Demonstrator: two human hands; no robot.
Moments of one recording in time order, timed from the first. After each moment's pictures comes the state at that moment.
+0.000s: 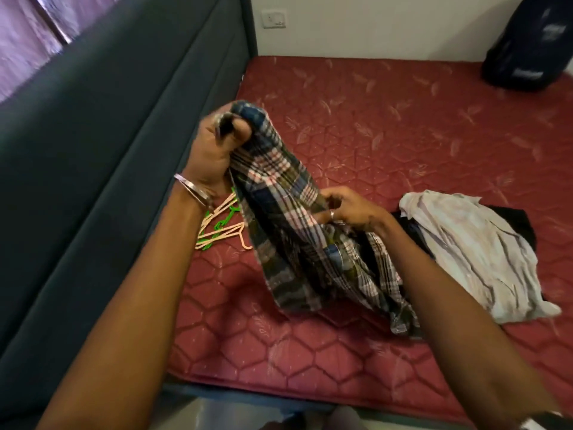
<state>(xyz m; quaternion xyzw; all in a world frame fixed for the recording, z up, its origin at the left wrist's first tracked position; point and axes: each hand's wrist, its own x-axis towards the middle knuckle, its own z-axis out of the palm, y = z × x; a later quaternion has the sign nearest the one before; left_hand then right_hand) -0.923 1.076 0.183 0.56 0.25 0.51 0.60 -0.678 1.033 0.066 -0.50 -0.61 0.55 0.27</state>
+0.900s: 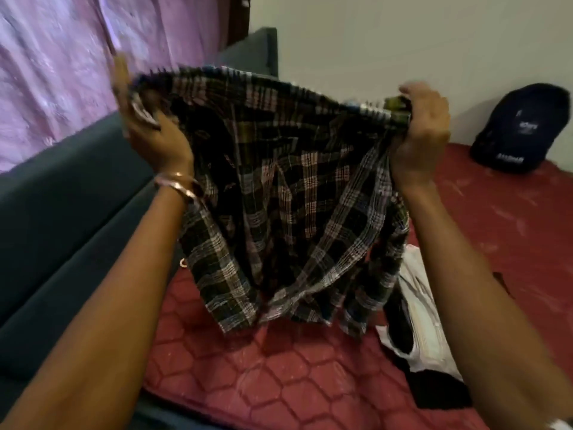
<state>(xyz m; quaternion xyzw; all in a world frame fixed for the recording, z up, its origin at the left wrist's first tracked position) -0.940 1.055 0.251 0.38 0.51 0.77 -0.05 -0.598 1.001 0.248 -0.51 -0.57 -0.34 0.55</state>
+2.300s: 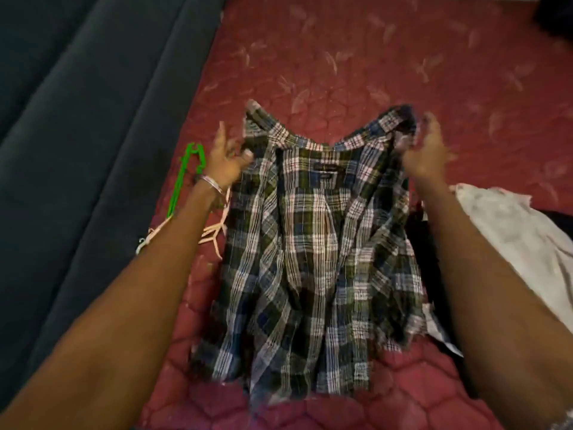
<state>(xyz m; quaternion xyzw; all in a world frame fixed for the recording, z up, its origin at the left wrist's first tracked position) -0.865 1.270 -0.036 0.57 0.57 0.31 0.50 -0.522 1.214 -0.055 -0.81 -0.39 0.18 0.40</state>
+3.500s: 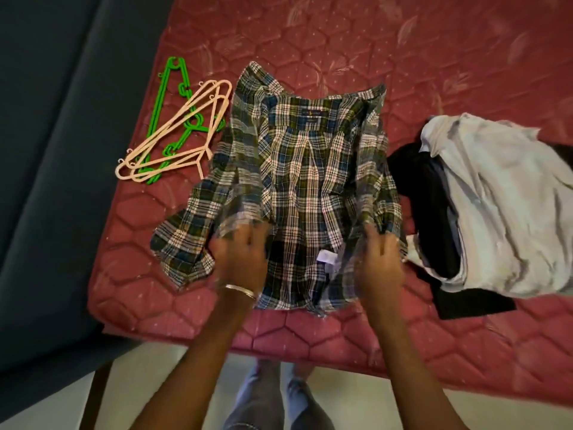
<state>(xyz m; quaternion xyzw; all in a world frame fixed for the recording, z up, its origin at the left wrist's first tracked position) -0.868 0.974 -0.163 0.79 0.60 0.11 0.03 -0.649 0.915 -0.153 -0.84 -0.49 0.12 0.20</state>
